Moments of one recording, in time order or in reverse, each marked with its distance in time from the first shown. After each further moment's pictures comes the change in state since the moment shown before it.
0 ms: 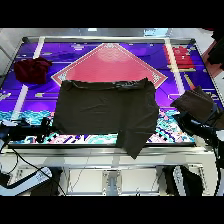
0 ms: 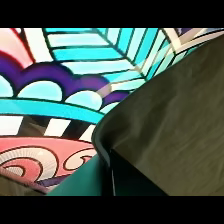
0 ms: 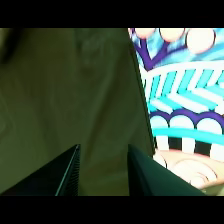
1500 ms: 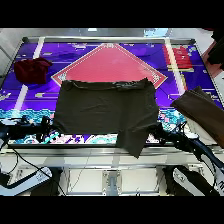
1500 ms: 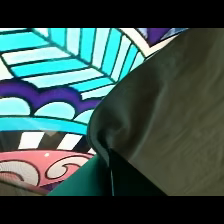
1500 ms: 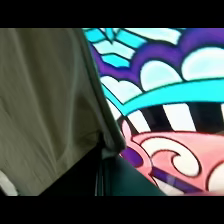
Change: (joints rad) left arm -0.001 -0.001 0.026 -0.034 -0.026 0.089; right arm 0.300 -0.441 -0.269 0.462 -0.379 -0.206
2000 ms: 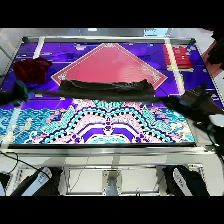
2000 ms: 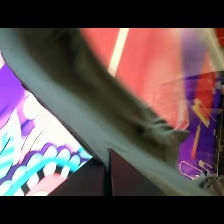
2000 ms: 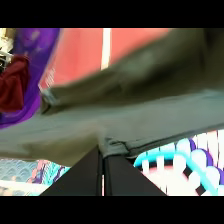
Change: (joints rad) left arm -0.001 0.201 0.518 -0.282 -0.153 0.268; right arm 0.011 0.357 0.490 -0.100 0.147 -0.150
